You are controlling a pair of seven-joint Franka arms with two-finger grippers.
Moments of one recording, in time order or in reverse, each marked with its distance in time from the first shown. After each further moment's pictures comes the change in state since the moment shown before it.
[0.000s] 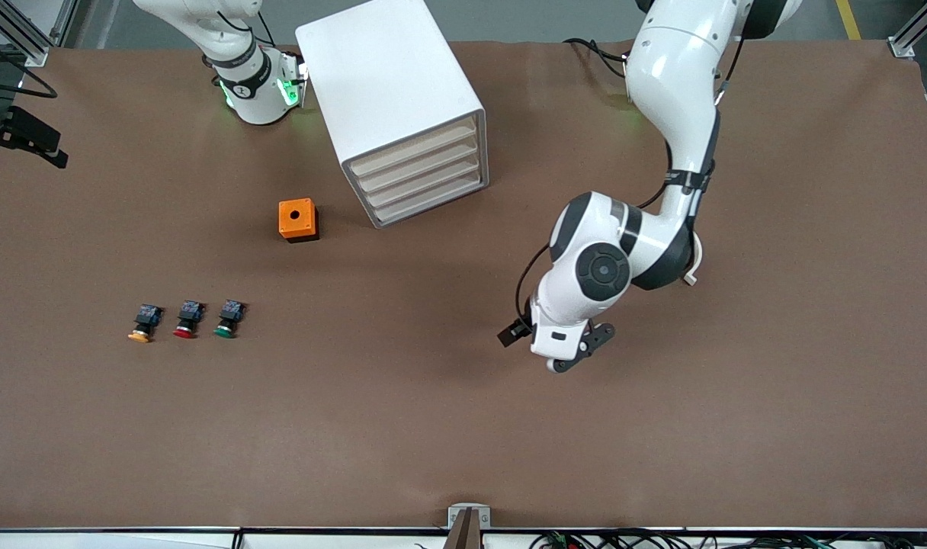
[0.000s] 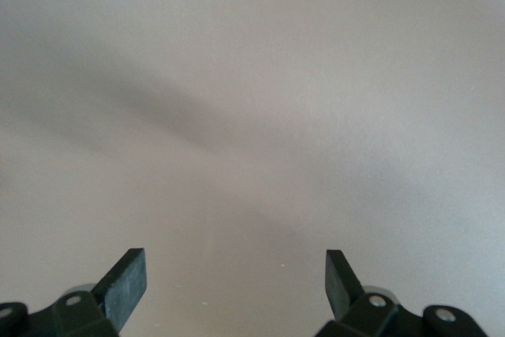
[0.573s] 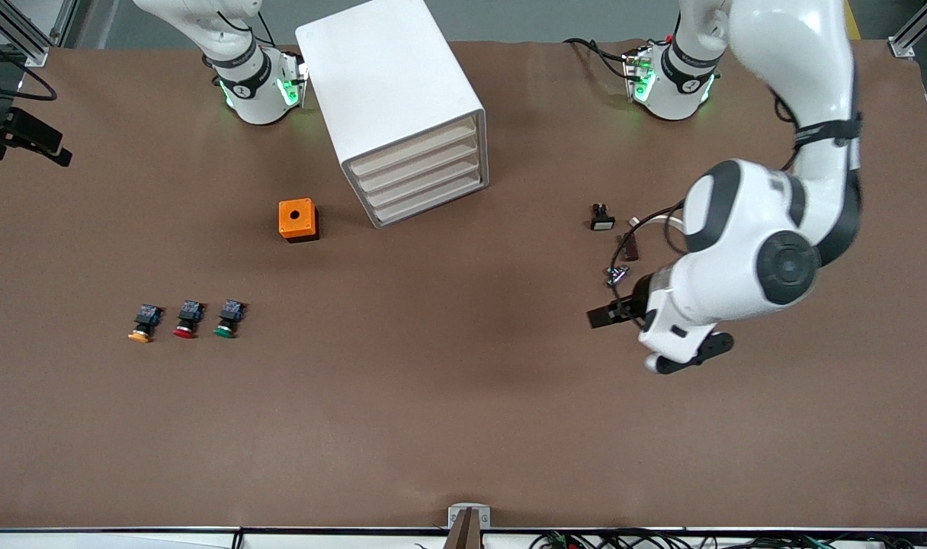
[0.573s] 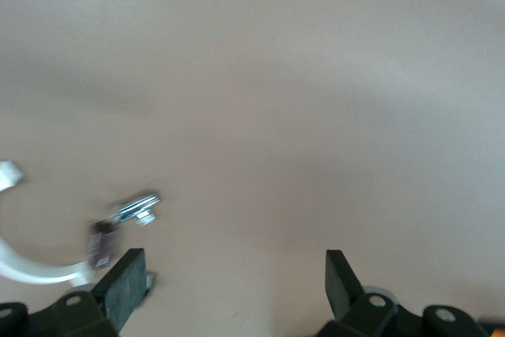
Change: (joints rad) left arm 0.202 -0.205 0.004 0.001 0.013 -0.351 0.431; right arm -0.005 -0.001 -0.013 0.001 0.049 -0.022 0.076
